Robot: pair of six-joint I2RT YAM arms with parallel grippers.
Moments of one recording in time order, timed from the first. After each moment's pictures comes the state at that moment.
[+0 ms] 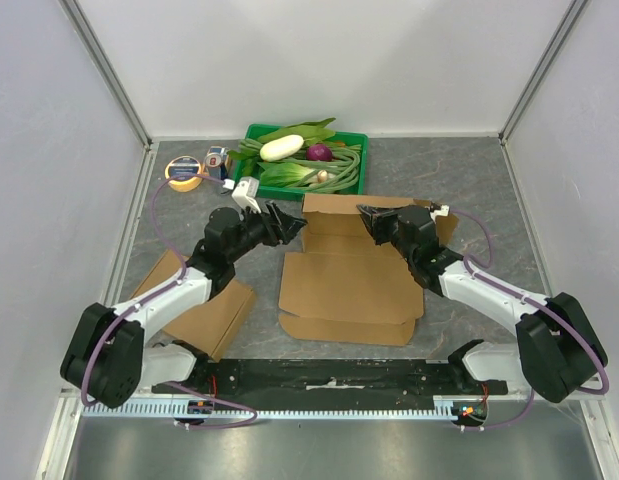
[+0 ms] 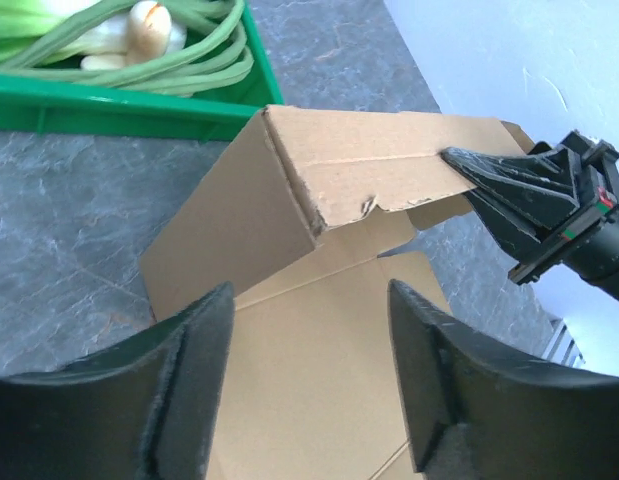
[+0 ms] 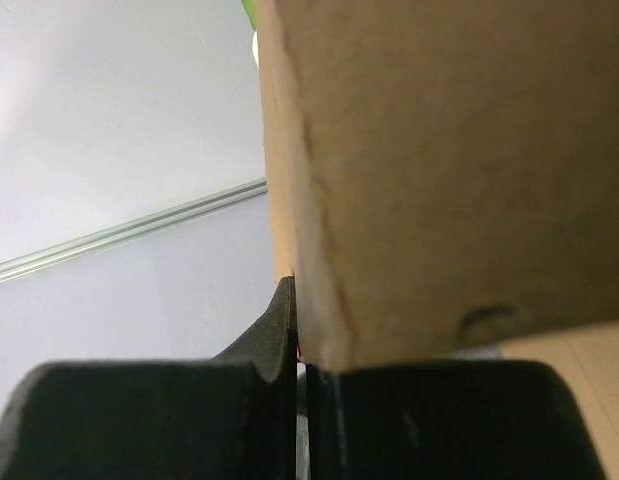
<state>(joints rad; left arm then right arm) -0.47 1.23 0.60 0.44 0.25 -0.60 0.54 1.28 0.65 0.28 0.18 1.72</state>
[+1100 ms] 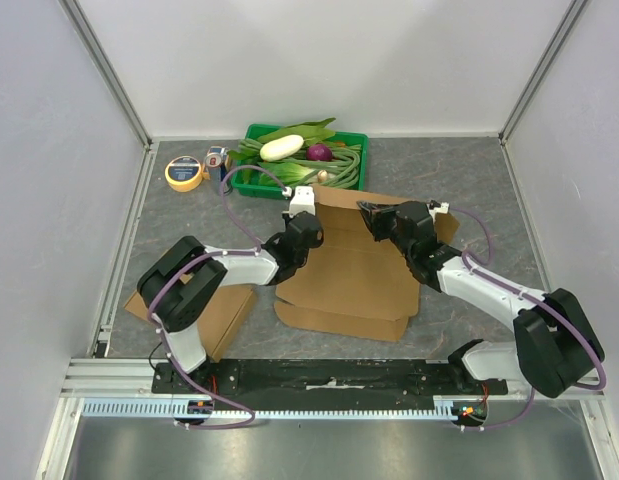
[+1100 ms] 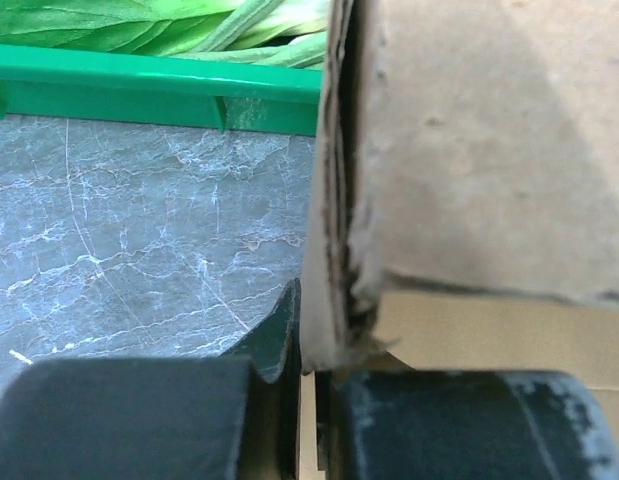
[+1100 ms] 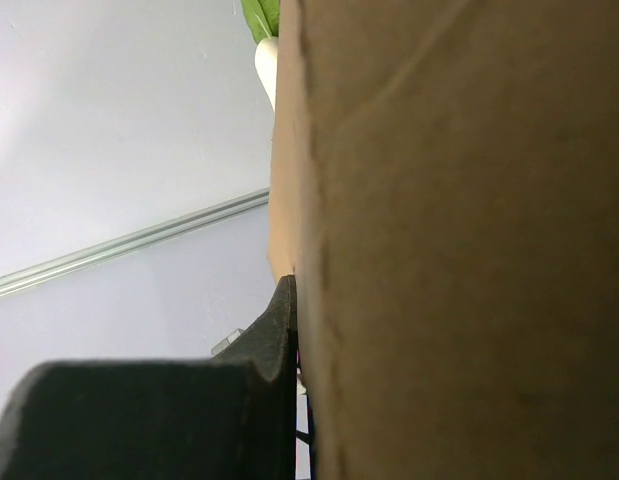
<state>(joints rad) -0.78 1.79 0.87 0.46 -0.61 -0.35 0.53 1.31 0.69 0.26 0.20 1.73</state>
